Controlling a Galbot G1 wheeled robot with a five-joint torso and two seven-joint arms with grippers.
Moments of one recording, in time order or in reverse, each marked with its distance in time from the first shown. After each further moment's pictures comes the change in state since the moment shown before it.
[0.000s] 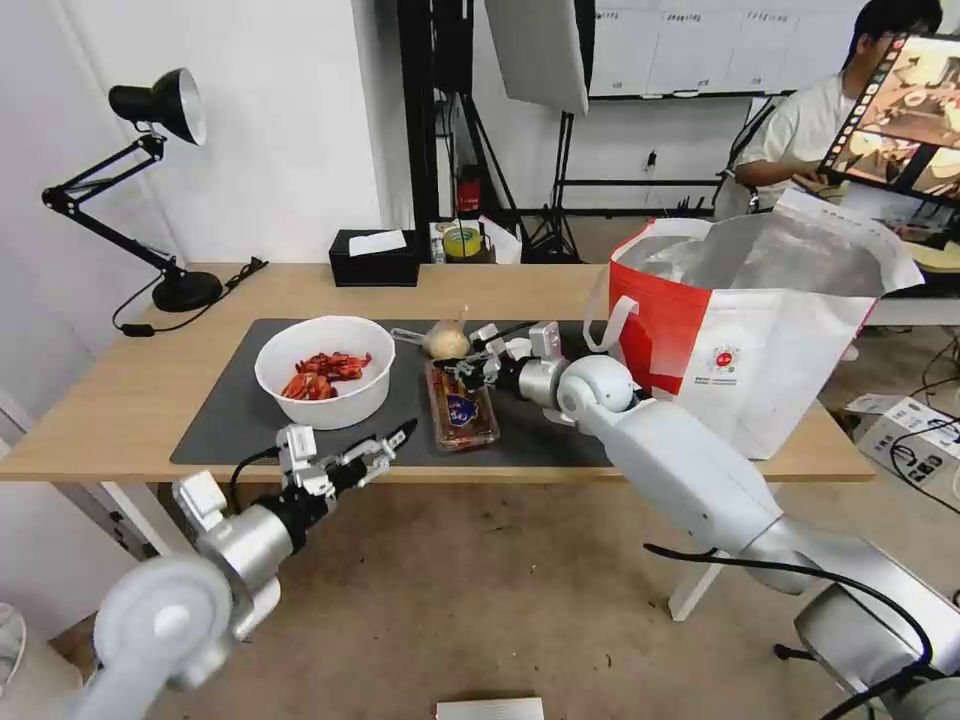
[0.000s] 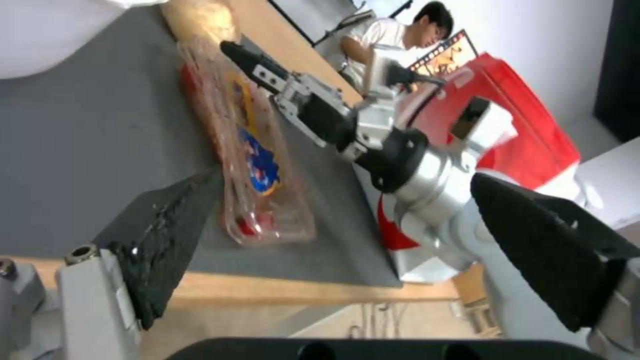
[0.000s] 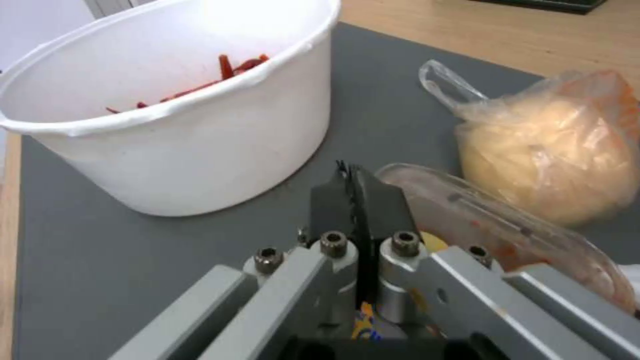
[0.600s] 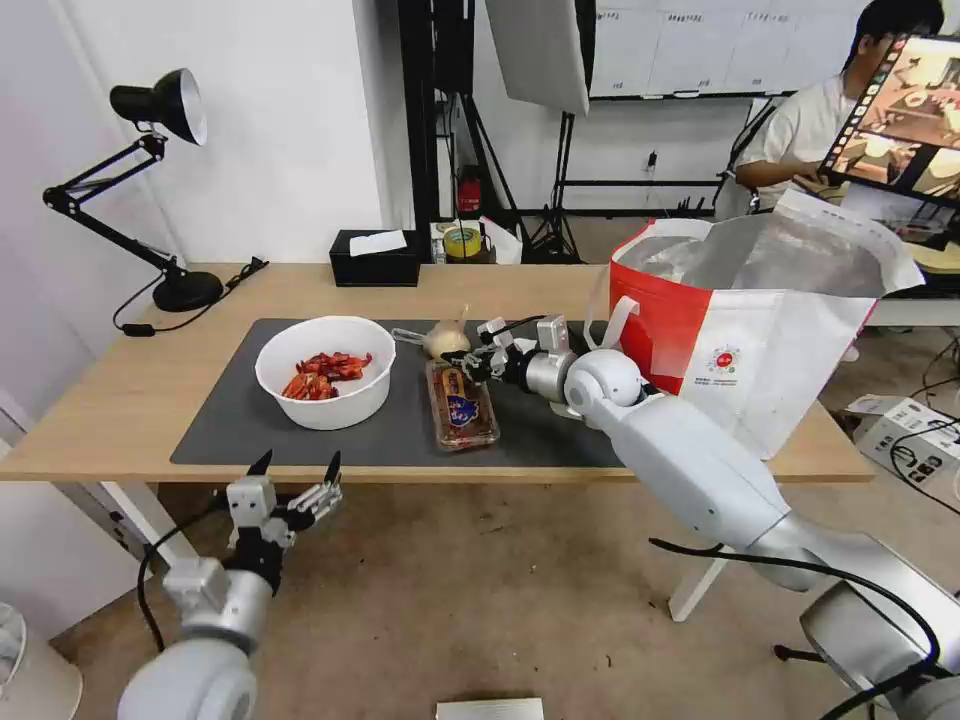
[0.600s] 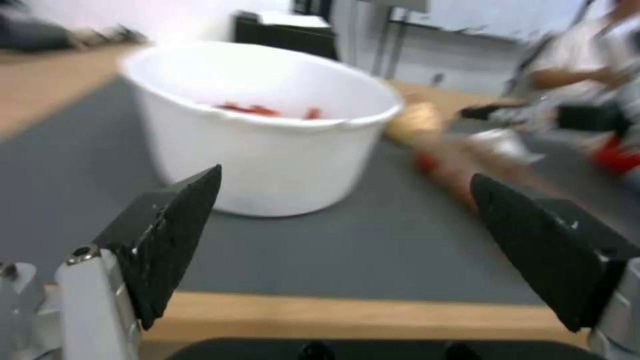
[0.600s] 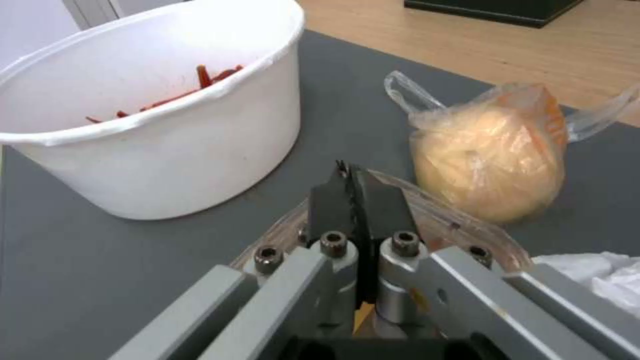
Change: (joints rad) left arm 0.292 -0.236 -0.056 -0.047 1.096 -0.321 0.013; right arm -0.002 -0.023 0.026 0.004 -0.002 0.003 0.000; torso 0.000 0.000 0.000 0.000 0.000
